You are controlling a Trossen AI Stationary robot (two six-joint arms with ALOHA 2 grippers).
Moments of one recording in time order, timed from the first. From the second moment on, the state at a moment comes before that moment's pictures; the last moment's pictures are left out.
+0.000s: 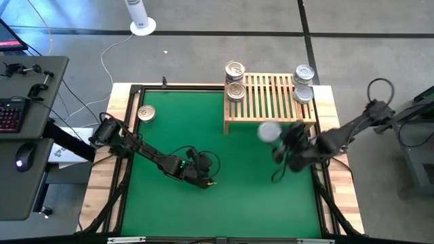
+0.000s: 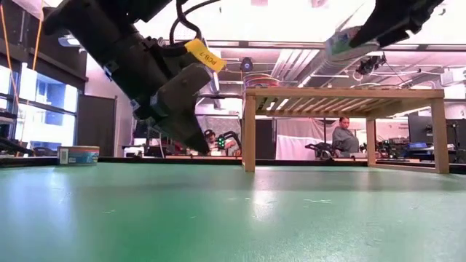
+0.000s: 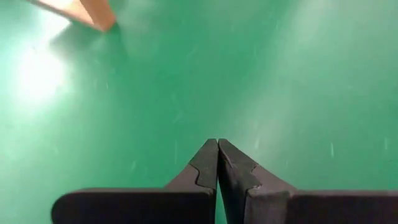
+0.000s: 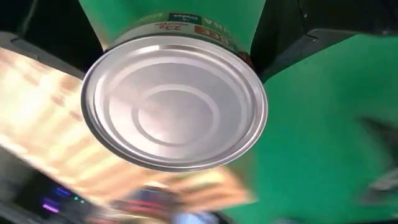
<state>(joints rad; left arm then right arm) -0.39 1.86 0.99 -0.17 -0.64 -0.70 0.52 1.06 0.90 -0.92 0.94 0.80</state>
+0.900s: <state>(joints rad) -0.41 1.86 0.99 0.08 -0.70 -0.44 -0.35 0.80 1.00 -1.26 0.87 0.78</state>
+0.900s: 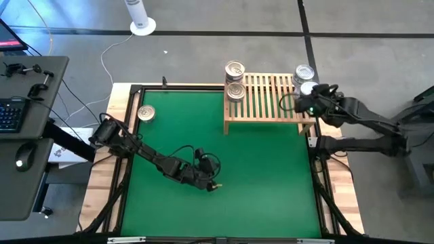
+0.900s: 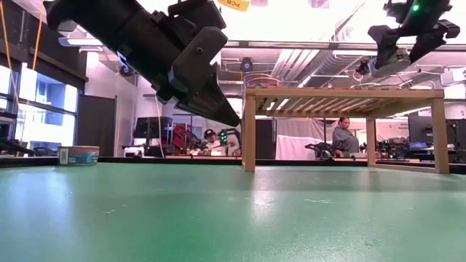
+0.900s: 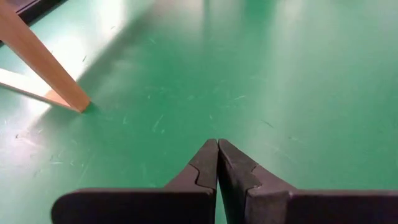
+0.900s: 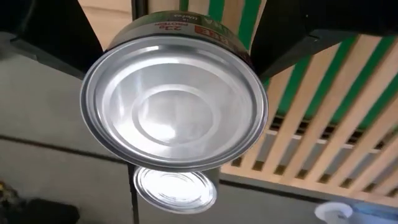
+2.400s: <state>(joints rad) -0.45 1.86 0.99 0.12 -0.70 -0.44 -0.67 0.85 0.92 -1.07 0.56 0.48</state>
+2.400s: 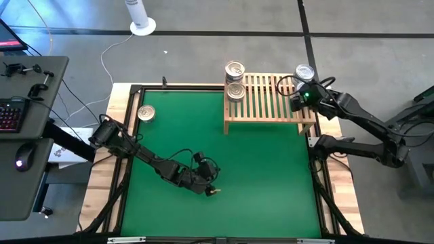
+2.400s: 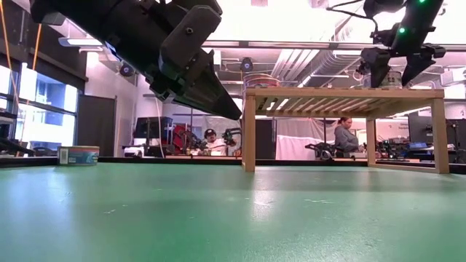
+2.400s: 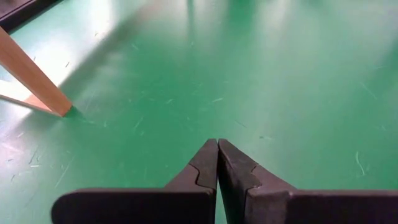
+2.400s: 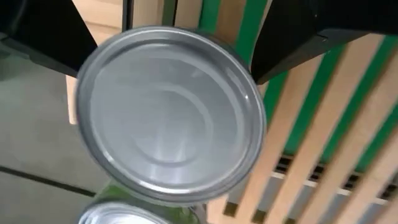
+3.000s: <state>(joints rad) -0.45 1.86 0.99 0.12 -0.70 -0.46 -0.67 0.85 1.07 -1.28 0.56 0.49</state>
